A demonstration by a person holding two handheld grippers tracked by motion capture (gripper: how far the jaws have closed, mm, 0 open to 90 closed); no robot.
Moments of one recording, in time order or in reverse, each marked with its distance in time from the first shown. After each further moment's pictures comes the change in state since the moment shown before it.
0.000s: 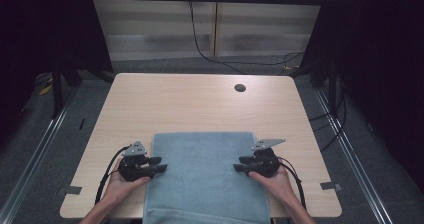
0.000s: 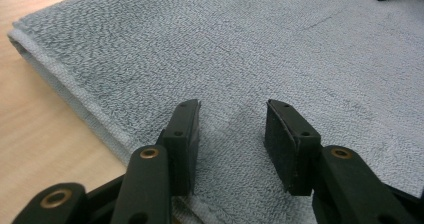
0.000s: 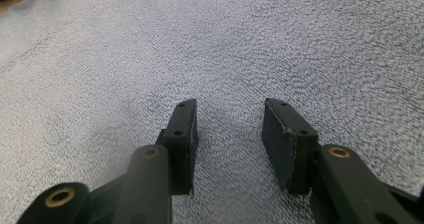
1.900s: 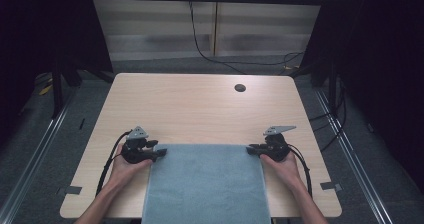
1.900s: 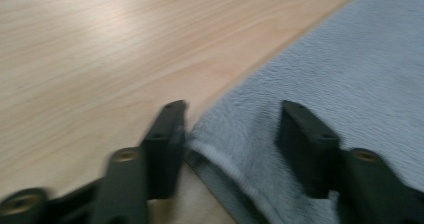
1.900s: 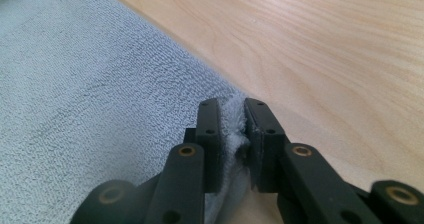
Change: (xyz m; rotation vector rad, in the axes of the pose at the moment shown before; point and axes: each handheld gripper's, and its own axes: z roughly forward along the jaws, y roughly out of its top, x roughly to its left) left arm 0.044 0.024 0.020 -0.016 0.090 -0.012; right arm -0.061 0.010 -0.006 -0.032 -0.068 0.055
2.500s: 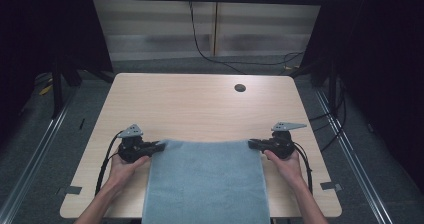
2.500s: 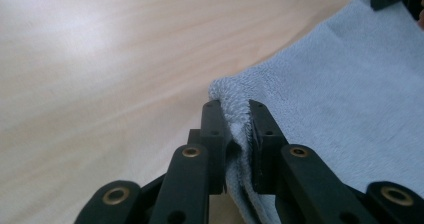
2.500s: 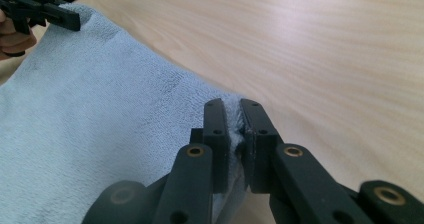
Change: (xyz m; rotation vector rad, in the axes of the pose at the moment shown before) left arm -0.004 0.015 -0.020 -0.129 -0.071 -0.058; right arm 0.003 0.010 -0.023 -0.158 0.061 0.044
